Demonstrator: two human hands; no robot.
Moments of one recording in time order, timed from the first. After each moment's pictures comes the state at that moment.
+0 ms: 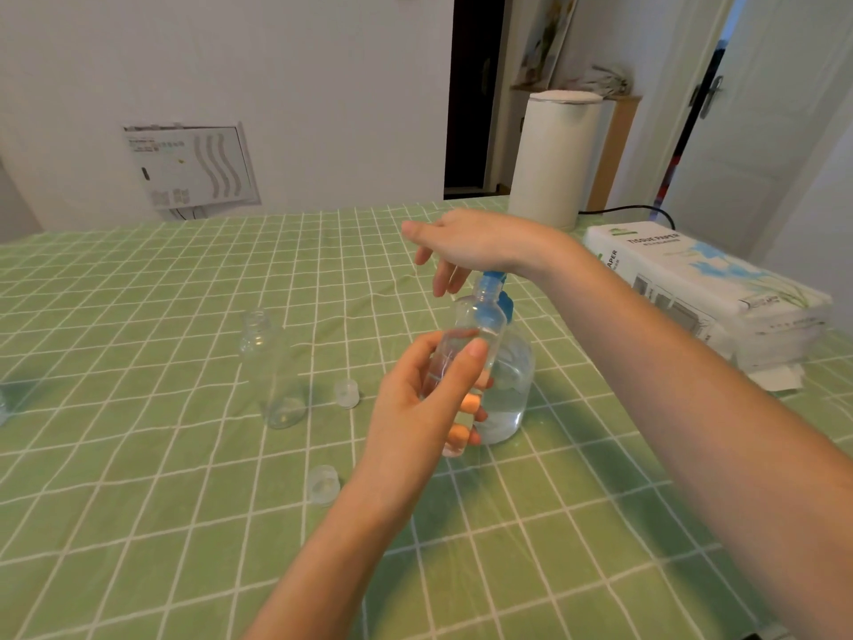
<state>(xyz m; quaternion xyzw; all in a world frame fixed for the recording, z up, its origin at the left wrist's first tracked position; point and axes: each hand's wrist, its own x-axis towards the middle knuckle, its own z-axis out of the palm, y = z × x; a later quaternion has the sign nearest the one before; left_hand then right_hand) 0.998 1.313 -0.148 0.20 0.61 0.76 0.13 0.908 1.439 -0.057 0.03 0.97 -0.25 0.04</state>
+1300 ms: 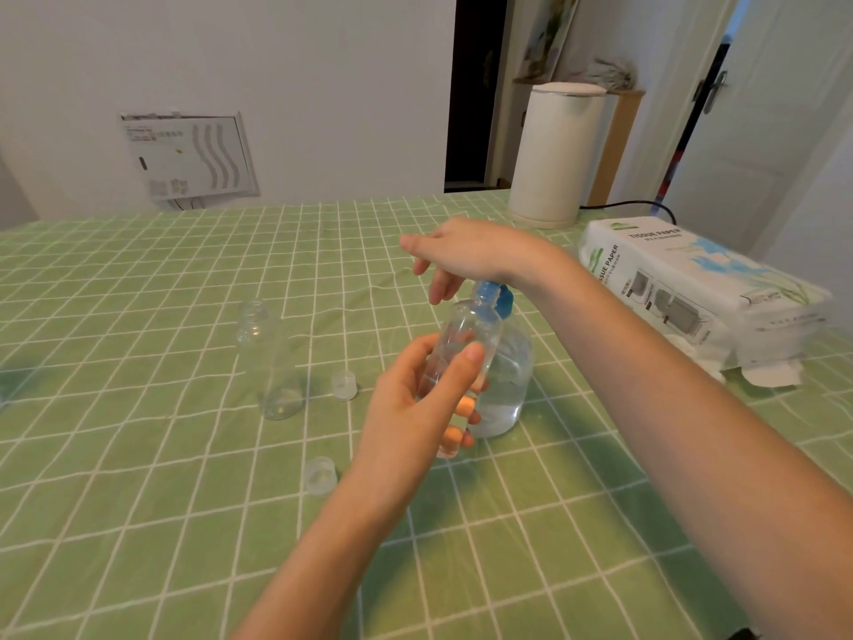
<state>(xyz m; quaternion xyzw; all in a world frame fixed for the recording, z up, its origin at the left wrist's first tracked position) 0.998 1.311 -0.154 0.20 0.62 0.75 0.13 0.913 1.436 -0.068 0.02 0.97 -0.25 0.05</state>
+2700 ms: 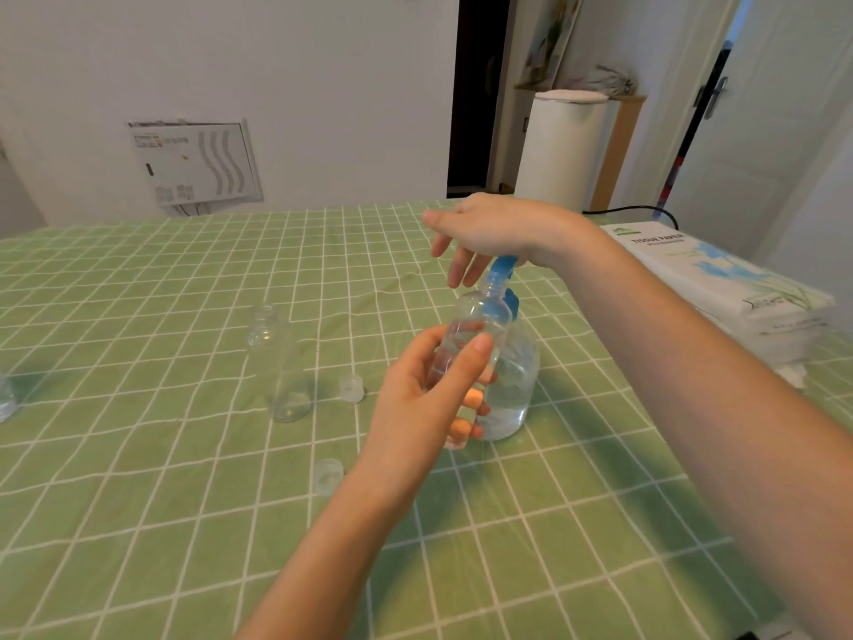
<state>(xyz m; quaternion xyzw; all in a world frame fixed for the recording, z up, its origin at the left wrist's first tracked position) 0.996 1.311 -0.145 0.21 0.61 0.75 0.13 0.917 1.441 -0.045 0.05 0.97 -0.24 0.03</state>
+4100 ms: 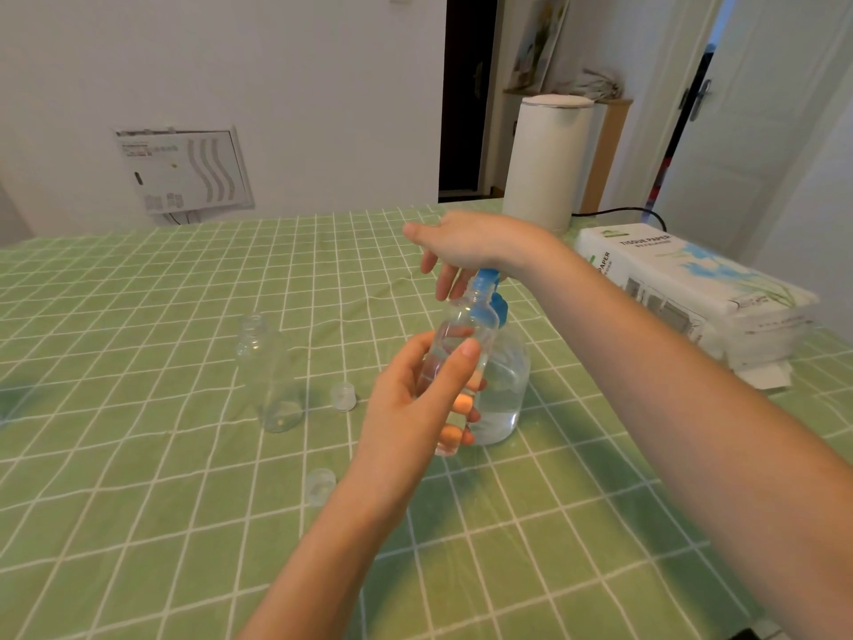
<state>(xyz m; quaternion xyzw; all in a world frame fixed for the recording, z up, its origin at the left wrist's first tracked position) 0.997 1.311 -0.145 0.21 0.61 0.75 0.13 0.910 1.436 -0.053 0.06 0.97 -0.24 0.03</state>
